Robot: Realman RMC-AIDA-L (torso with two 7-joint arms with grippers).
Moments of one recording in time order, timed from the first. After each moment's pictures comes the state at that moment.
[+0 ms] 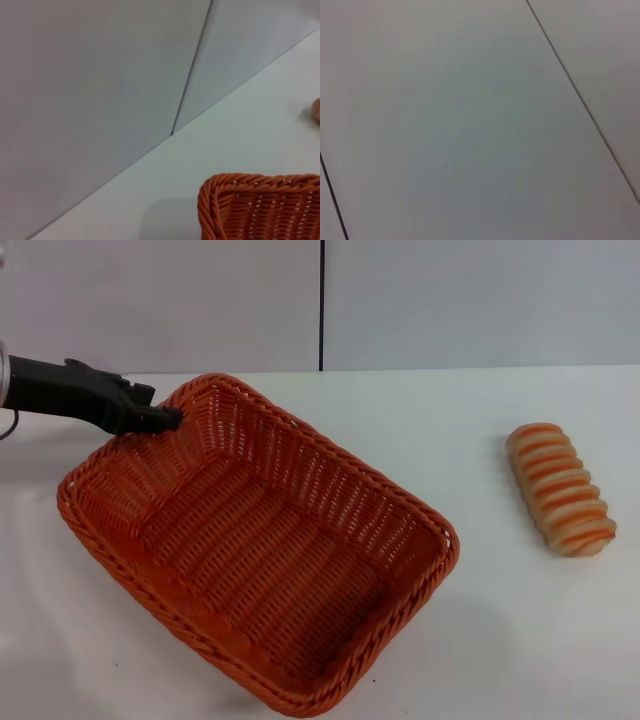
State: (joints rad) left arm -0.61 -2.06 0.74 1.07 2.41 1.51 -1.95; right arm 0.20 2.07 0.28 -0.27 -1.40 -1.48 0.87
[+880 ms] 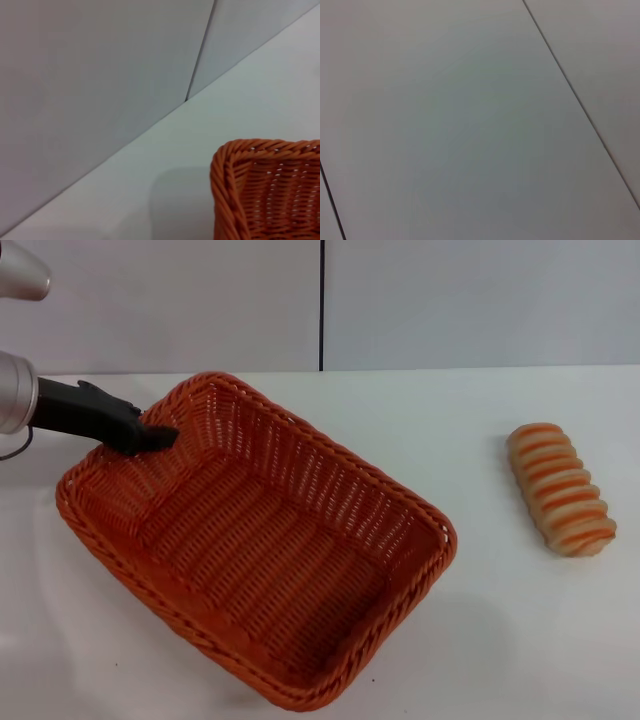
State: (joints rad) left arm -0.60 -2.06 0.86 1.03 2.47 1.41 -2.00; right arm 0.20 2.07 0.29 -0.27 -1.40 -1.48 0.87
